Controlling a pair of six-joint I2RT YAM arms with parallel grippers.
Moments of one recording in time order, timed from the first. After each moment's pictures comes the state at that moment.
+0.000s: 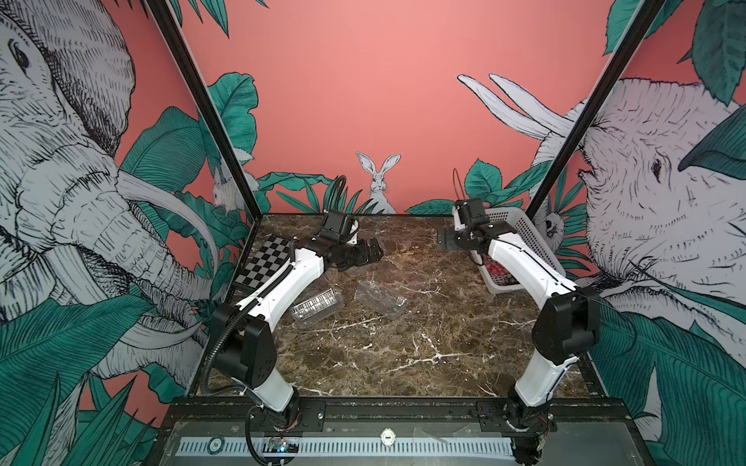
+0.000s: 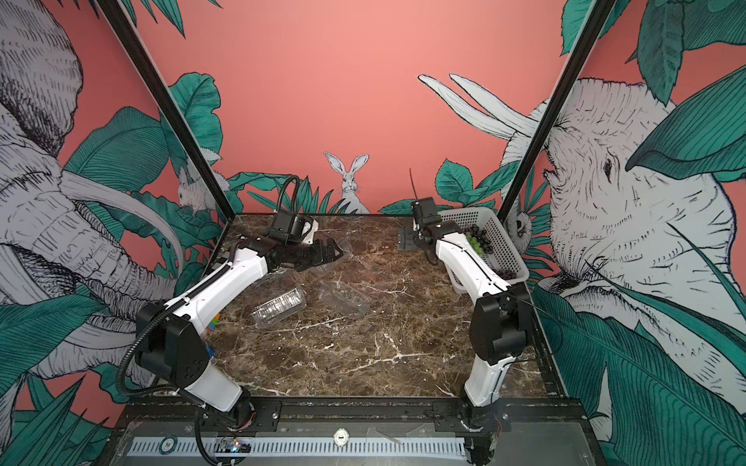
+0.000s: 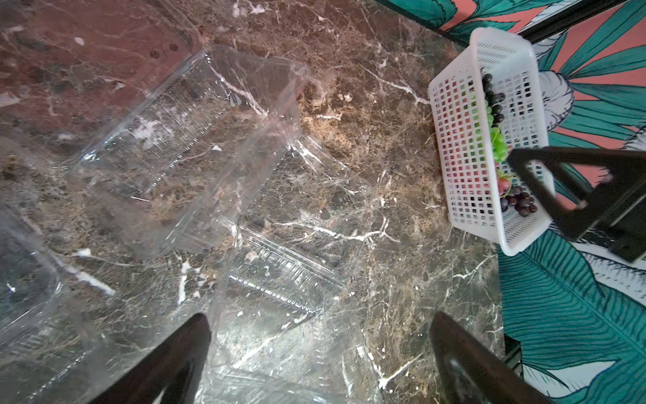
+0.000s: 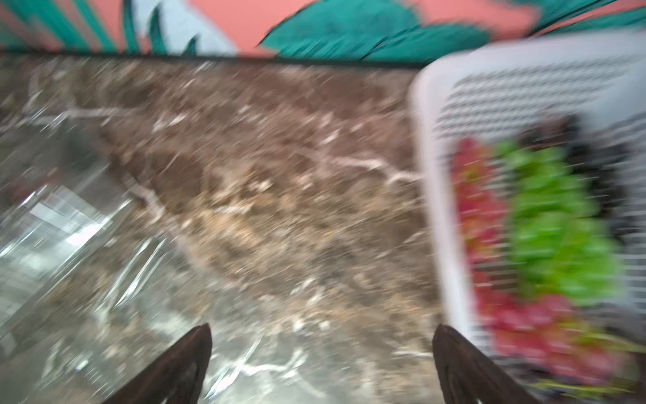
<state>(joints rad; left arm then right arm) -0.45 1.60 1.41 -0.68 0.28 -0.54 0.37 1.77 1.56 -0.70 0.08 0.24</state>
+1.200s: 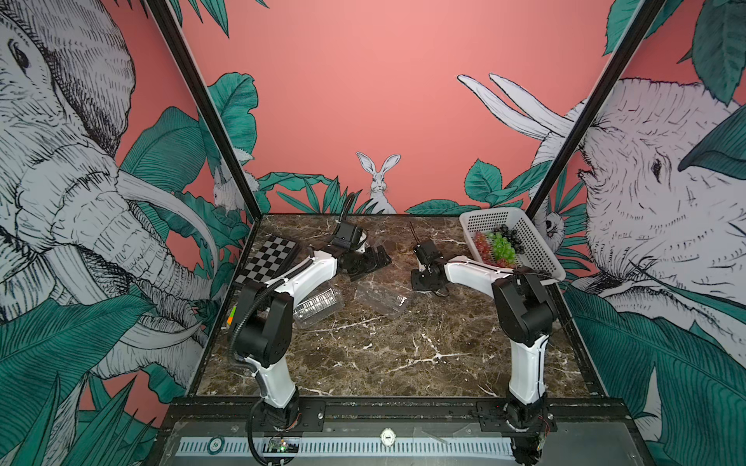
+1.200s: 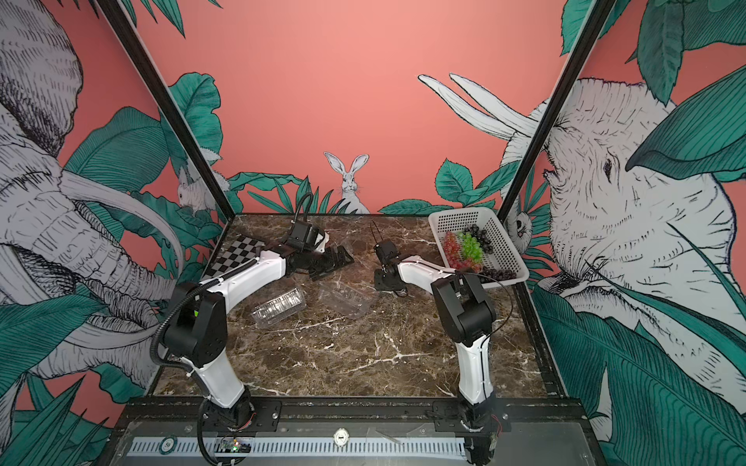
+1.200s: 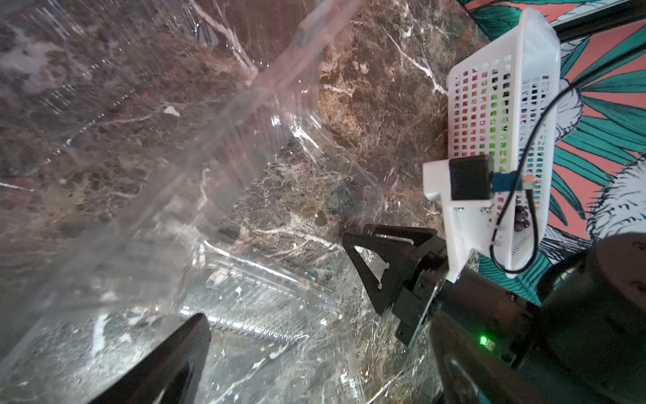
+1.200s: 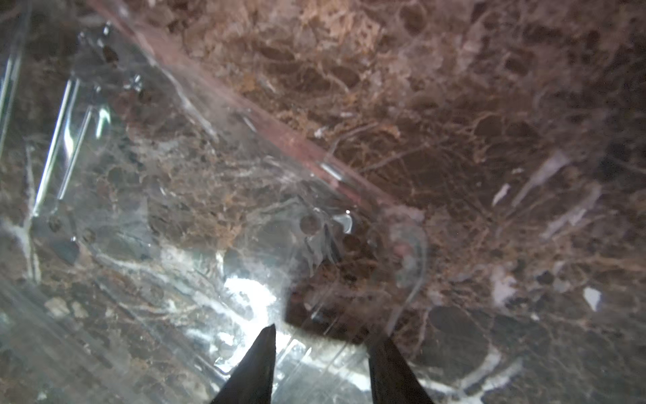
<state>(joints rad) -0.46 1.78 1.34 -0.45 0.39 -0.71 0.53 2.03 1.40 -0.53 0.01 0.43</state>
